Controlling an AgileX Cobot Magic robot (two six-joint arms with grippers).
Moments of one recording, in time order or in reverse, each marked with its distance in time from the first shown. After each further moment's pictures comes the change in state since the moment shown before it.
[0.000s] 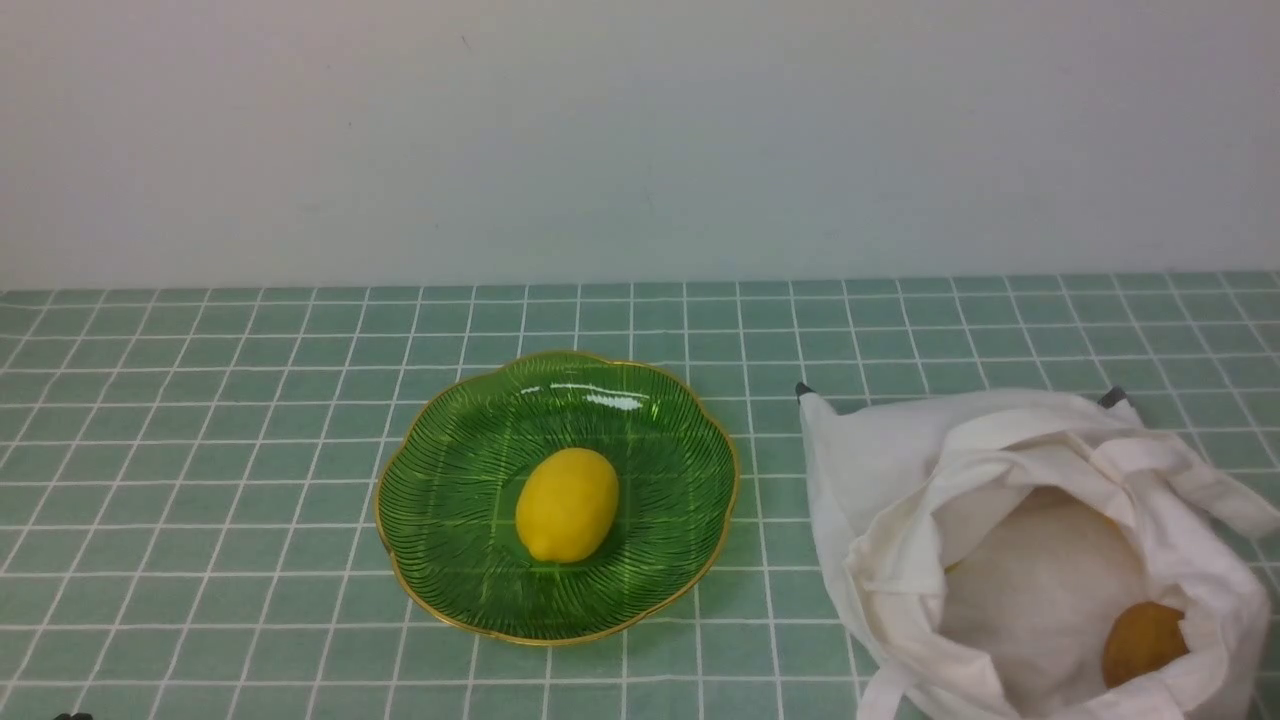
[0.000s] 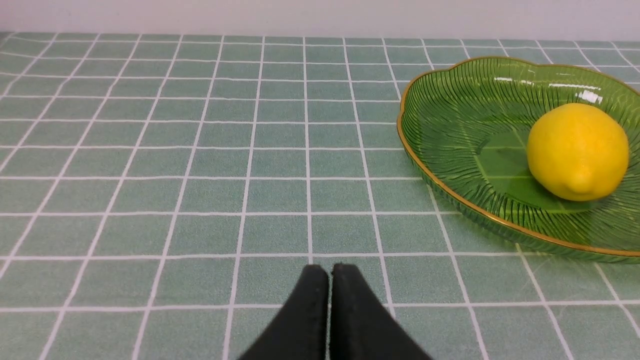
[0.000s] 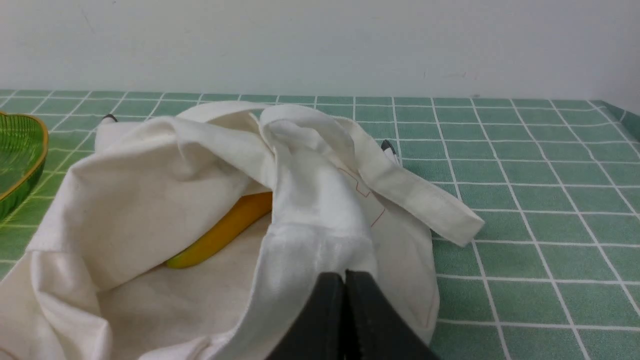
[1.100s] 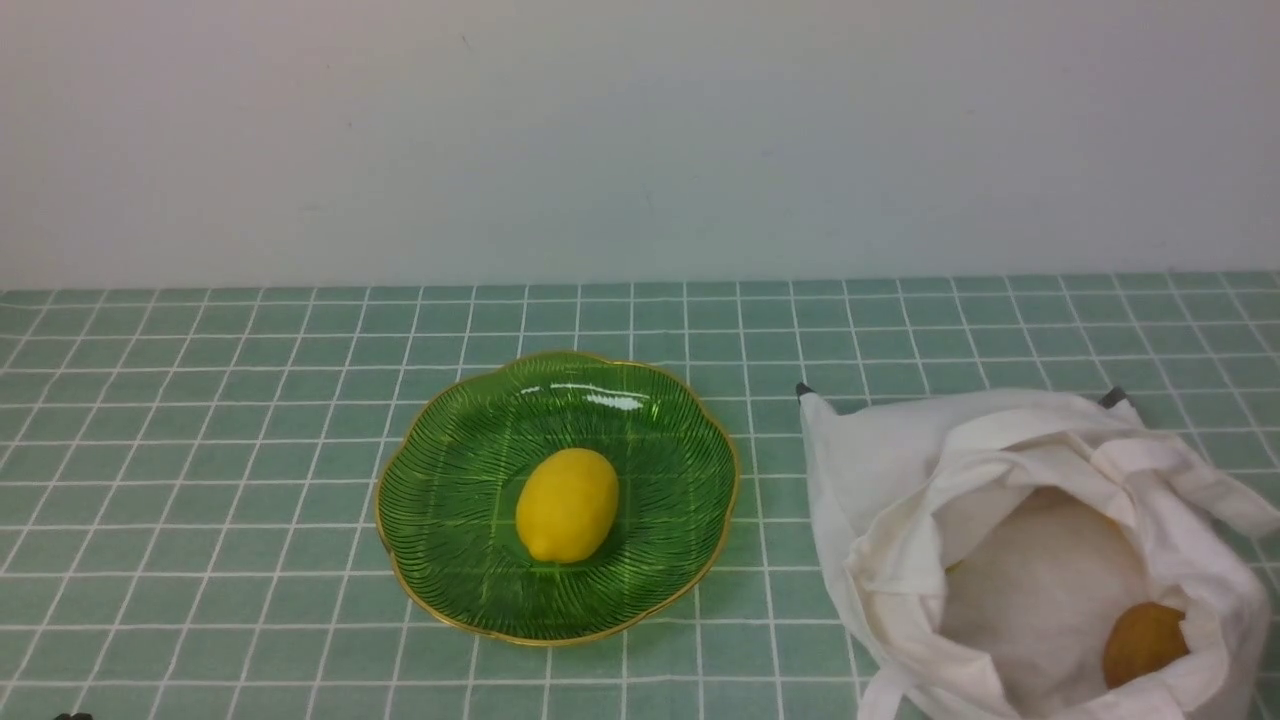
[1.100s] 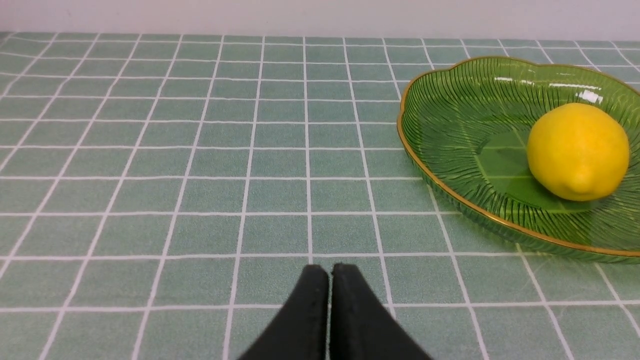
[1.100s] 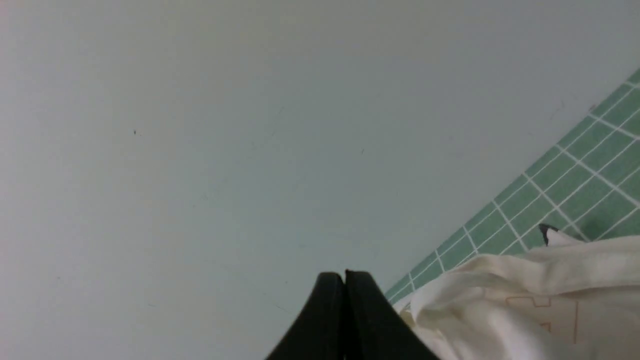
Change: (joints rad) right arm 0.000 0.000 0.010 0.665 -0.335 0.148; left arm 0.000 0.000 0.000 0.000 0.000 0.000
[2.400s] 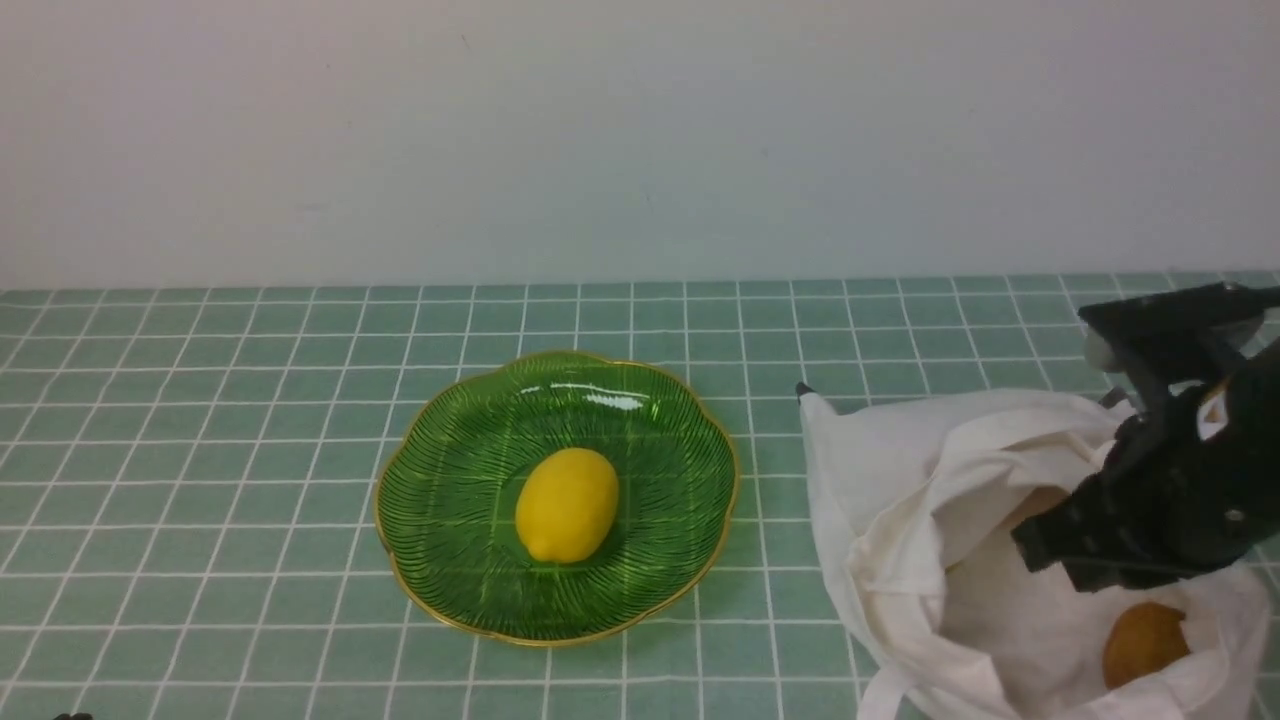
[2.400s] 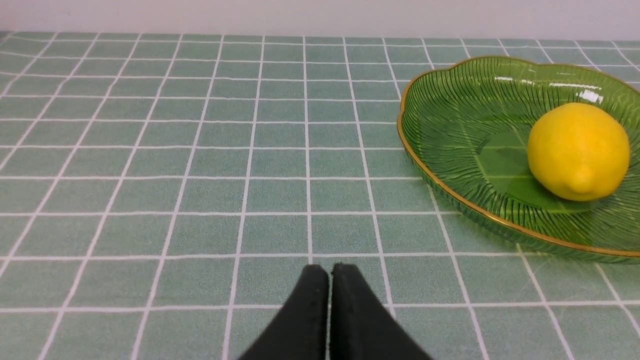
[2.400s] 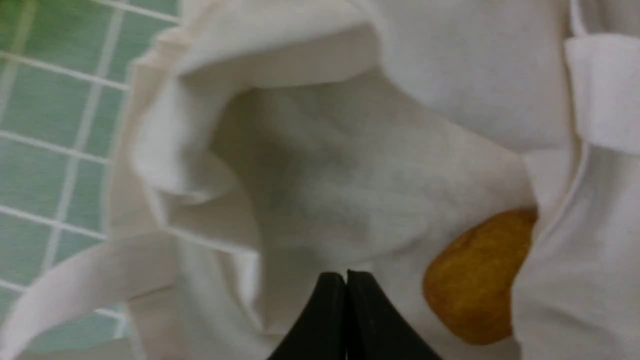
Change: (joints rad) right arm 0.280 1.454 -0.967 -0.636 0.935 -0.104; left arm 0.000 0.000 0.000 0.000 0.000 0.000
